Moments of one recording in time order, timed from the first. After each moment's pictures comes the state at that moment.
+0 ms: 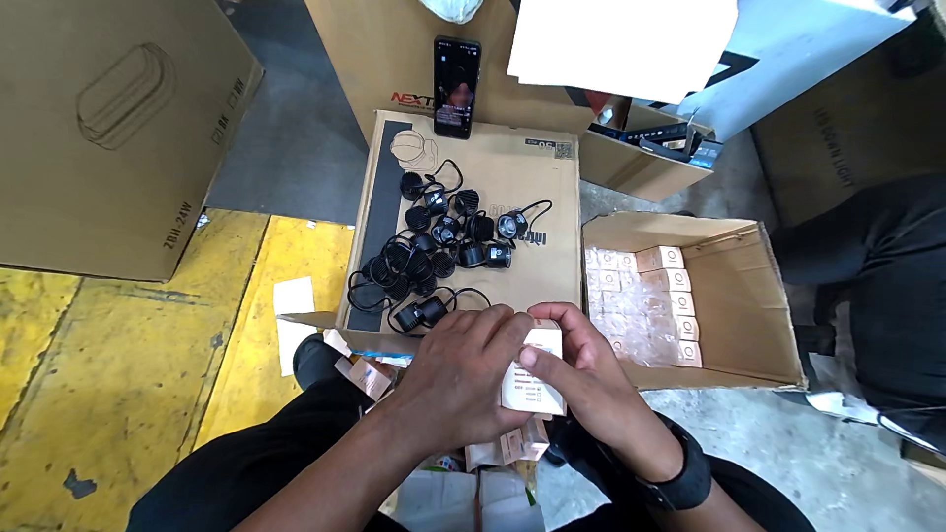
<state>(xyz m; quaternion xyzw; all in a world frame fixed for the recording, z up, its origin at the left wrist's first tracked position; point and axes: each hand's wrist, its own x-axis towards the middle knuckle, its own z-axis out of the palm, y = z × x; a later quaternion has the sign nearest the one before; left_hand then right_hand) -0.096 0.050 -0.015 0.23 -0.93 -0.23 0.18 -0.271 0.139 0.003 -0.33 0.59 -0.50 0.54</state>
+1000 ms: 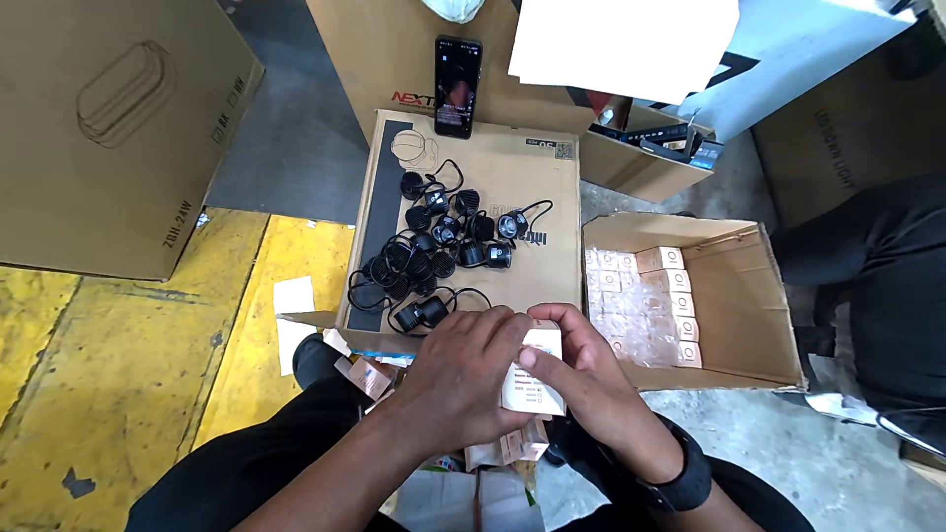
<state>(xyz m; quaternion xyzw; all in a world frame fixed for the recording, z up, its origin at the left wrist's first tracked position) -0.096 0.051 -0.014 0.23 -0.93 -0.23 0.18 -0.271 0.139 0.003 -0.33 0.59 -0.50 0.54</state>
